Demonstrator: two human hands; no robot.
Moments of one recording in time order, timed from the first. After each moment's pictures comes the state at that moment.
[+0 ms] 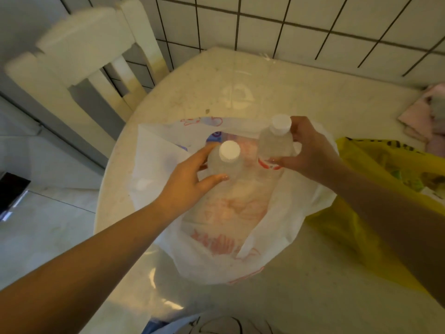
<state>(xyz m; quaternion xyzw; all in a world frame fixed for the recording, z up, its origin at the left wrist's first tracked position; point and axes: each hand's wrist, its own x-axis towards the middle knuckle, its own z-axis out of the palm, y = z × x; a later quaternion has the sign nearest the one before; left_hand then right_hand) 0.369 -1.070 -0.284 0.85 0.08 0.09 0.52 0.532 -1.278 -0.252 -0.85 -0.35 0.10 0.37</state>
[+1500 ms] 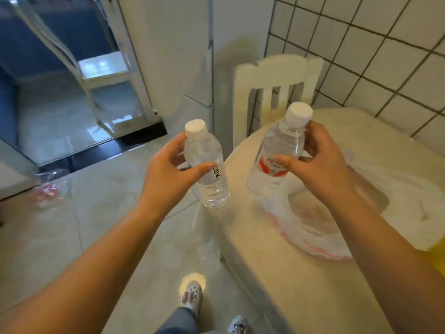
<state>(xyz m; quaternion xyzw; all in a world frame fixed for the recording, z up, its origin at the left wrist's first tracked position) 0.061 -1.114 -0.175 0.68 0.46 0.40 0.41 0.294 -1.195 -0.161 -0.67 -0.50 0.21 0.51</state>
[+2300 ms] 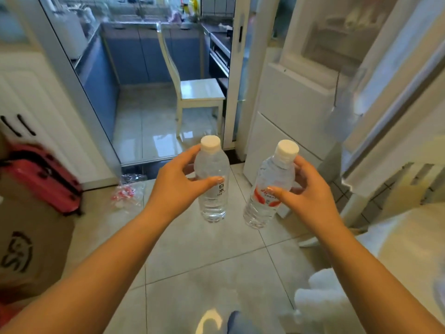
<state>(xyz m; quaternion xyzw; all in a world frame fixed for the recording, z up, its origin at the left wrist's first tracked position) -0.301 -0.889 -0.170 0.64 0.53 0.43 0.36 -0.065 -0.927 -0.170 -0.58 -0.60 0.31 0.45</state>
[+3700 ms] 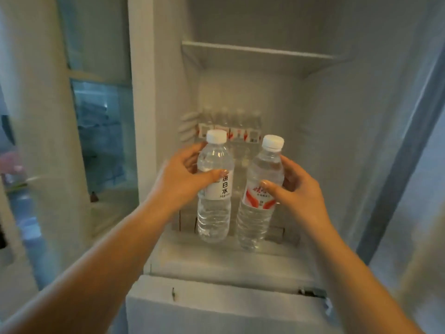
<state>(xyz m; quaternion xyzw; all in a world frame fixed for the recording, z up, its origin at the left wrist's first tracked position) 0.111 -0.107 0.023 0.75 0.05 0.35 0.57 0.220 -0.290 0.007 -0.66 -0.36 -0.05 0.66</state>
